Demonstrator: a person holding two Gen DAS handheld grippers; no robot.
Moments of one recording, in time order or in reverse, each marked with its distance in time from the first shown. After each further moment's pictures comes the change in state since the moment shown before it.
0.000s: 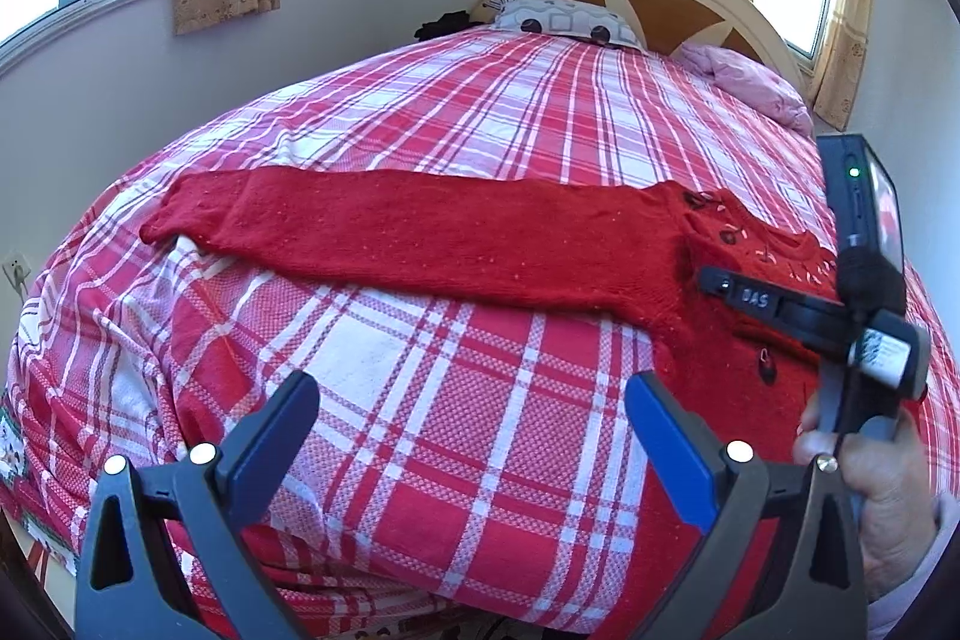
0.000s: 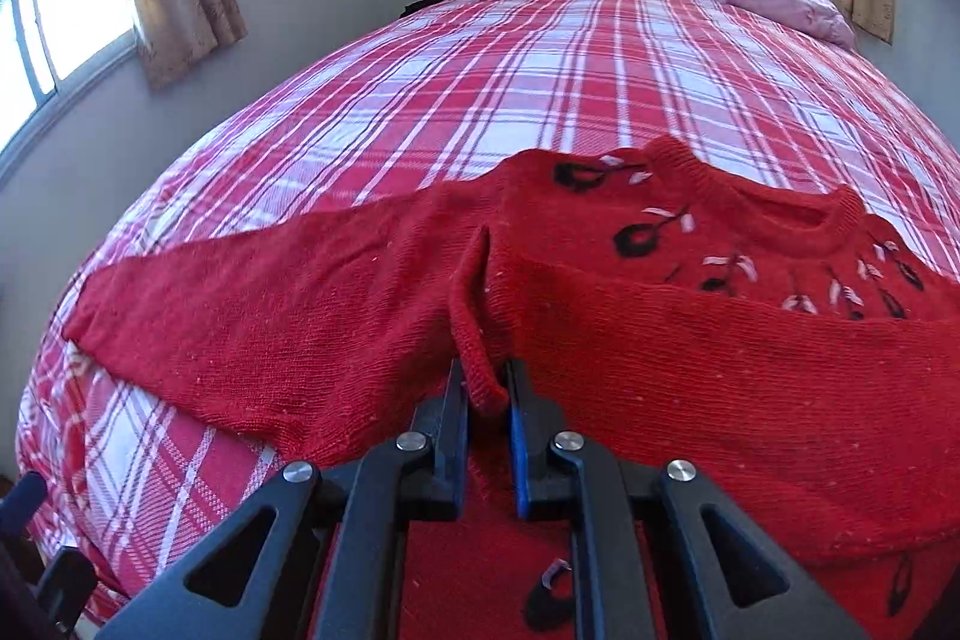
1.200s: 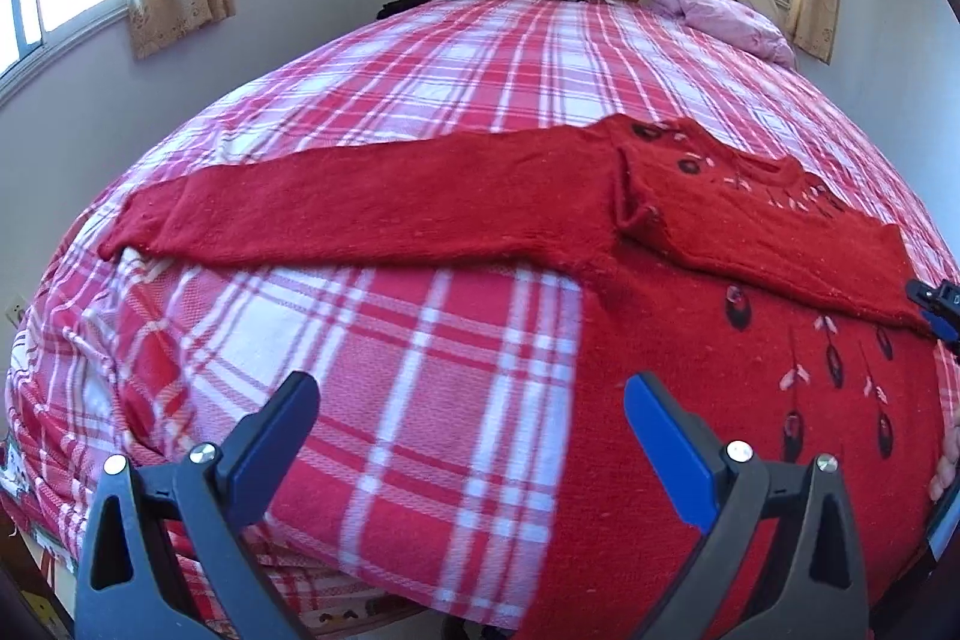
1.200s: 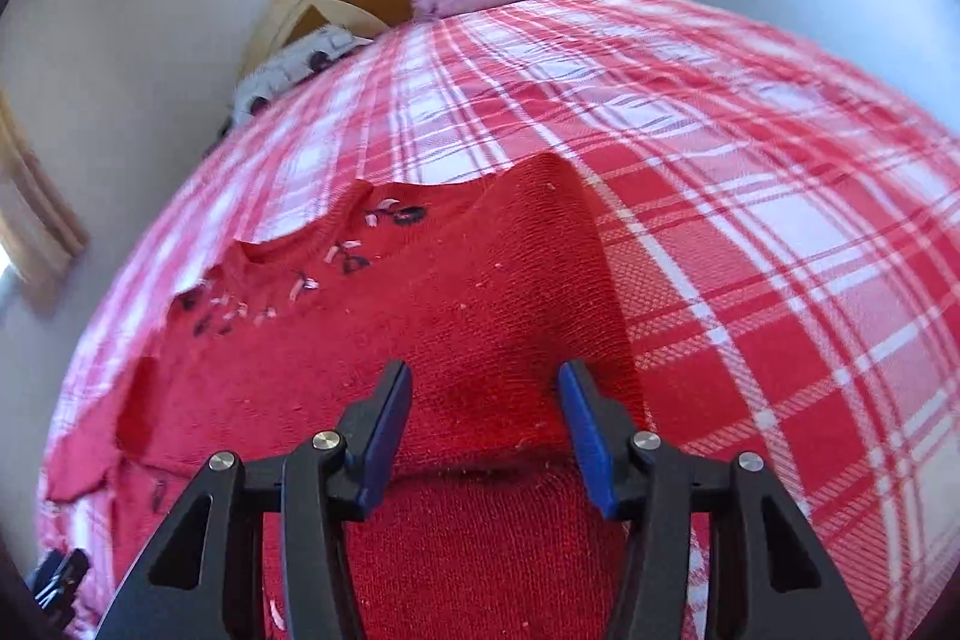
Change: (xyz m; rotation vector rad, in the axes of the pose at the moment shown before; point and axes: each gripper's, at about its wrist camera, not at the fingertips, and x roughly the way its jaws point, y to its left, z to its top) left arm 0.013 -0.050 -0.010 0.123 0.063 0.037; right arm -0.125 -0.234 -0.075 0.481 -0.142 -0.275
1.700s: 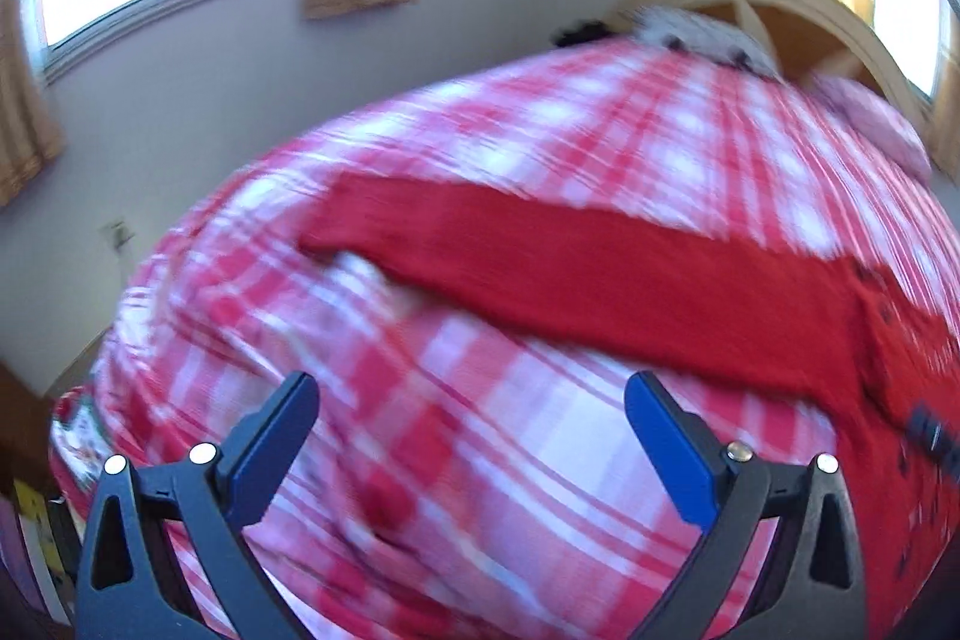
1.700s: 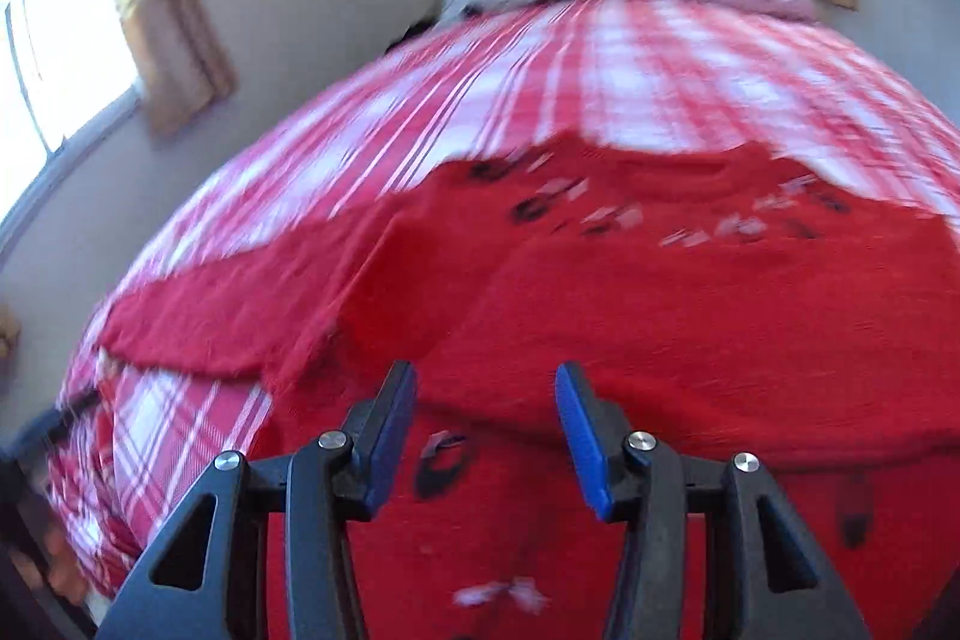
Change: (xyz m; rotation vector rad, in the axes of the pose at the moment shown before) left arm 0.005 0.143 0.023 -0.289 -0.086 0.270; right arm 0.024 0.197 -0.065 -0.391 0.129 0.324
